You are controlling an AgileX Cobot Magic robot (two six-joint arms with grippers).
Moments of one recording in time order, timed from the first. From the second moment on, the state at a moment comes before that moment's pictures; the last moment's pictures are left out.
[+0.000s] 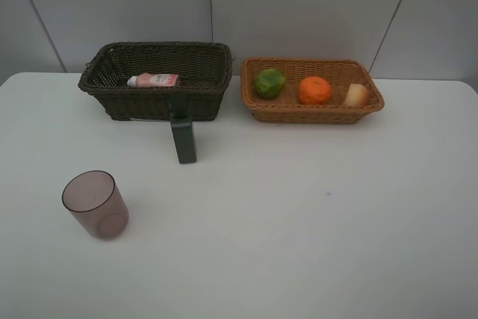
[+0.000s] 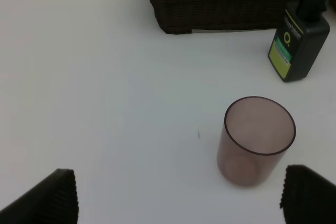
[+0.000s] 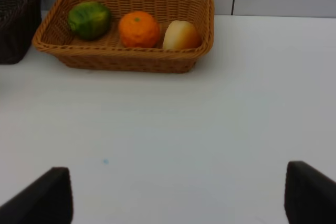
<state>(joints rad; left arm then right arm) -0.04 -0.01 -0.51 0.01 1.06 -0.04 0.12 0.00 -0.53 -0.06 1.06 0.06</state>
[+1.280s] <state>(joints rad) -0.04 -0.01 -0.51 0.01 1.06 -0.04 0.12 0.00 -0.52 -0.06 1.06 0.06</state>
